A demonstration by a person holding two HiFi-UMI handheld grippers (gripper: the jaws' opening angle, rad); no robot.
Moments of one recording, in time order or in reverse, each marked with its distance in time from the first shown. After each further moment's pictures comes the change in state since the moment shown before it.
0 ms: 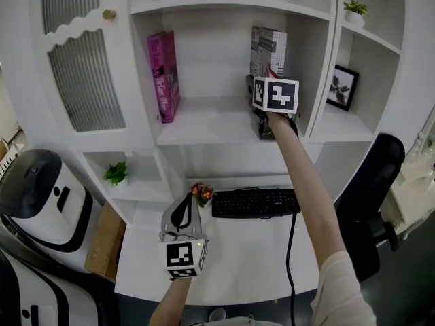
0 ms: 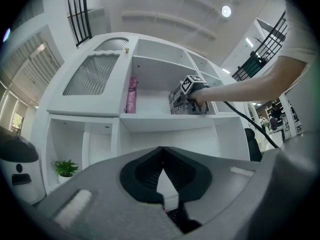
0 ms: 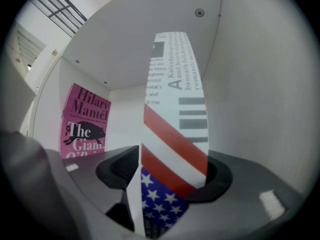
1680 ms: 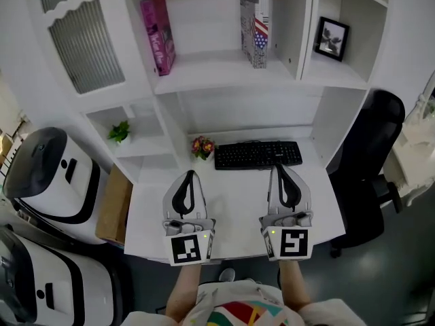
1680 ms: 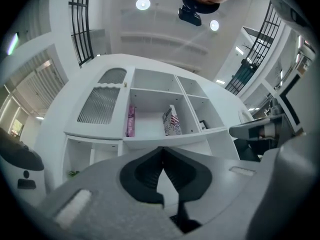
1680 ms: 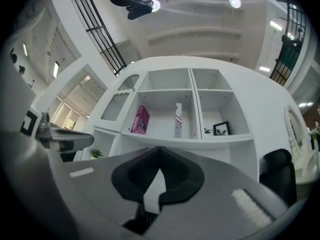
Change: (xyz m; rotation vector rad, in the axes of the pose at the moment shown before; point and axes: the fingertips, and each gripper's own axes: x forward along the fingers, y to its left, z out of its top) left arm -0.105 -0.043 0.043 0.044 -0.200 0.018; right arm -0.364 0.078 -0.167 -0.127 -0.311 0.017
